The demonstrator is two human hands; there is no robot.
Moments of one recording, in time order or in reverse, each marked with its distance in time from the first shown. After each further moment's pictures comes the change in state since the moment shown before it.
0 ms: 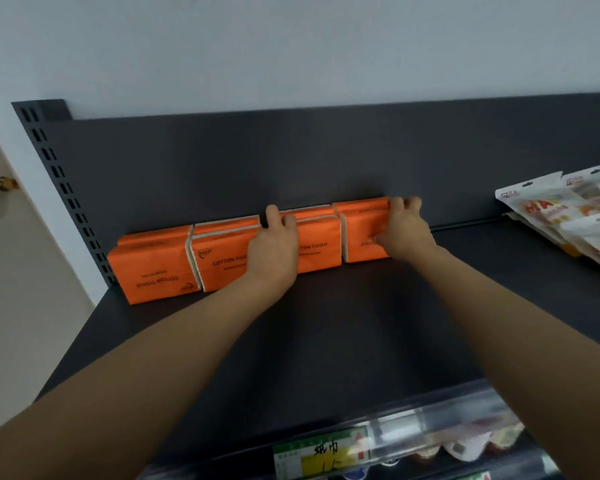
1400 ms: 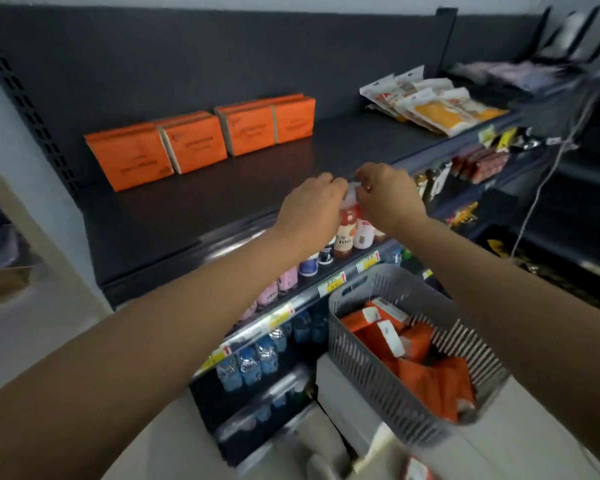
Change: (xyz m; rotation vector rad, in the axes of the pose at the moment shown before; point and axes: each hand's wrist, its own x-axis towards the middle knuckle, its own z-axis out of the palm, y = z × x) left_hand -0.254 -0.014 -0.110 -0.429 -0.115 0.747; right_hand -0.351 -0.040 -0.038 -0.156 0.277 0.055
